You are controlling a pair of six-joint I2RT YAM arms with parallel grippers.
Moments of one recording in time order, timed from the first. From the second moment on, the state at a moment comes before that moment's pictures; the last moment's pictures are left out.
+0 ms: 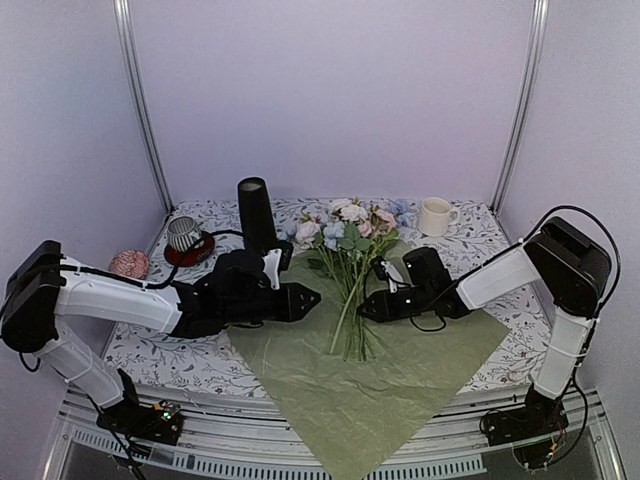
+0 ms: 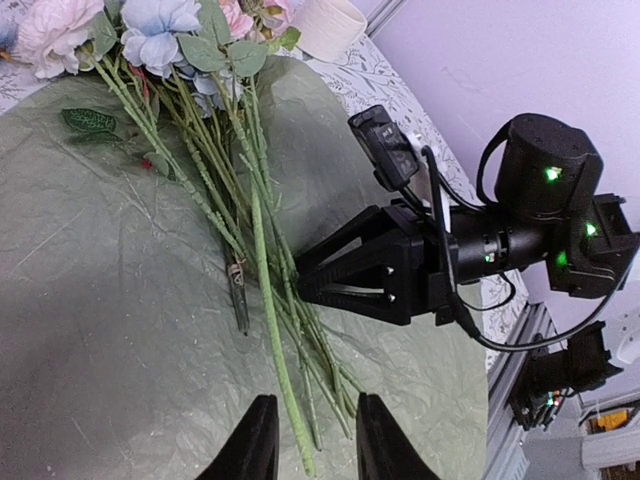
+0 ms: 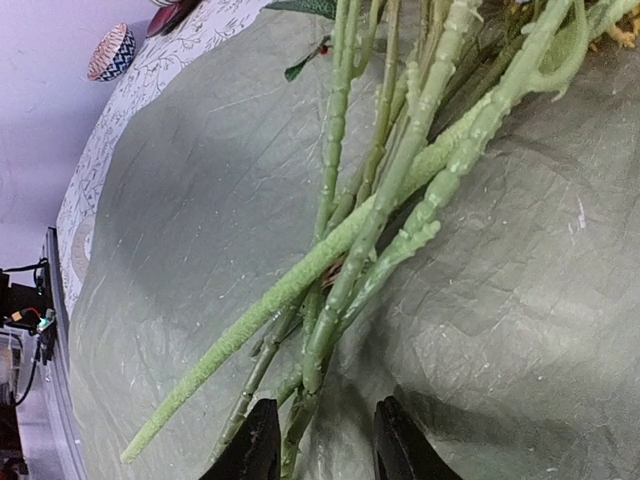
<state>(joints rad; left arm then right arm) -0.98 1.50 0.72 0.33 -0.04 -0.71 0.67 1.86 0.81 0.35 -0.41 0.44</state>
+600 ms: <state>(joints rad) -0.98 1.51 0.75 0.31 -0.04 -0.71 0.67 1.86 0.81 0.35 -0.48 0.44</state>
